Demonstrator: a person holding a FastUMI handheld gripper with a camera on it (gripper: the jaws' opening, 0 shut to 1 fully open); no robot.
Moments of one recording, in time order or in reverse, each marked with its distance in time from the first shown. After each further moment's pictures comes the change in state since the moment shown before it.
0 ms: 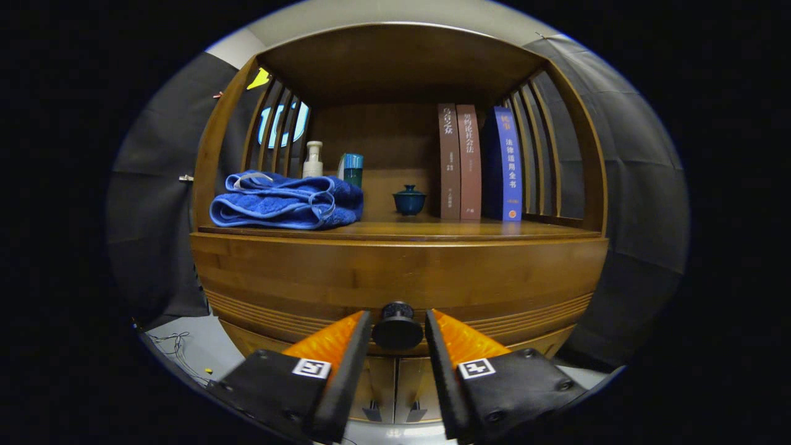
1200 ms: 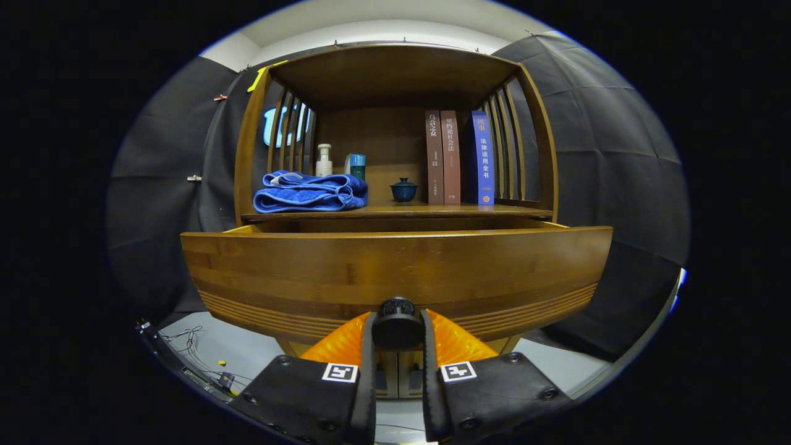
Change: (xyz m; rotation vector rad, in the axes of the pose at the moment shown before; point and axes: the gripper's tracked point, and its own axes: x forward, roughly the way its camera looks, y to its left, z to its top) arm -0.124 -0.007 -0.015 0.037 0.043 -0.001
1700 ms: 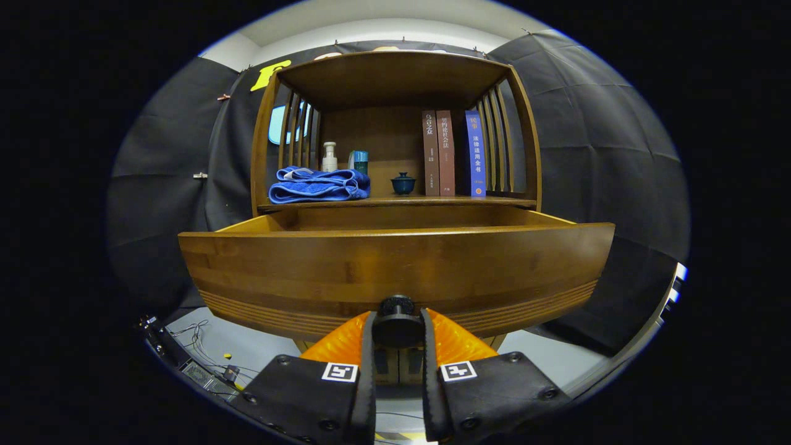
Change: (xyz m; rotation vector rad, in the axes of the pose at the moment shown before) arm -0.042 -0.003 -0.012 0.008 0.012 0.005
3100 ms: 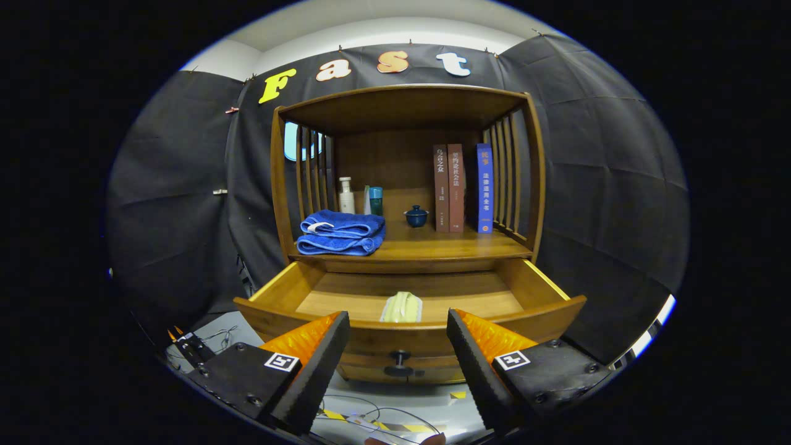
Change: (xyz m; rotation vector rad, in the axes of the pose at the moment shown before) arm -0.039 0.004 0.138 0.013 0.093 0.129
